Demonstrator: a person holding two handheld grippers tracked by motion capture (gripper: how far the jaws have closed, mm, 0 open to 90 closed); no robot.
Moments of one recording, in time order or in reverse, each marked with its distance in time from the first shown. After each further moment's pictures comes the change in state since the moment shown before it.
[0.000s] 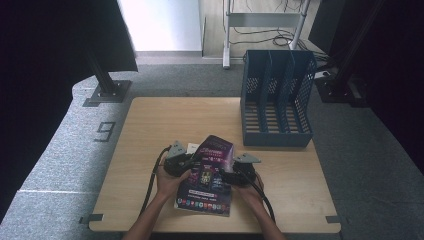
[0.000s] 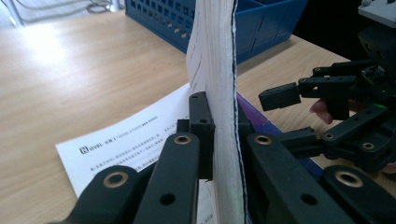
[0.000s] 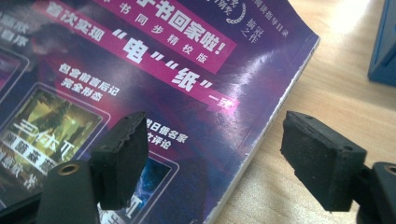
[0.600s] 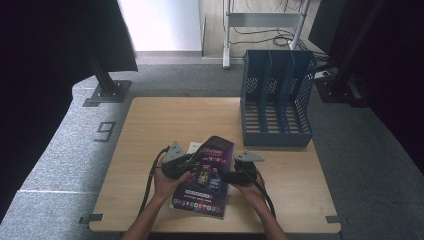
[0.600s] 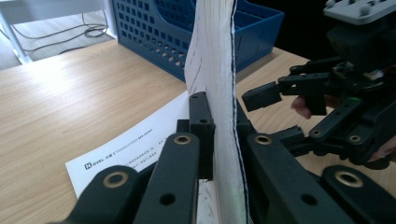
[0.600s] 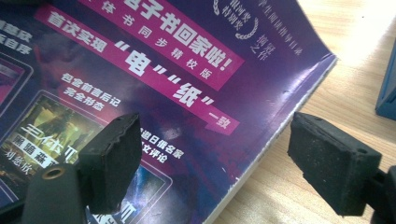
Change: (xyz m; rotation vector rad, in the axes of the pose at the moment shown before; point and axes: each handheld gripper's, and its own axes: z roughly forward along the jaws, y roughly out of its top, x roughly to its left) left arm -0.014 0.012 -0.019 -0.060 -0.026 0.061; right arm 0.001 0.012 -0.013 -0.058 0.079 -0.027
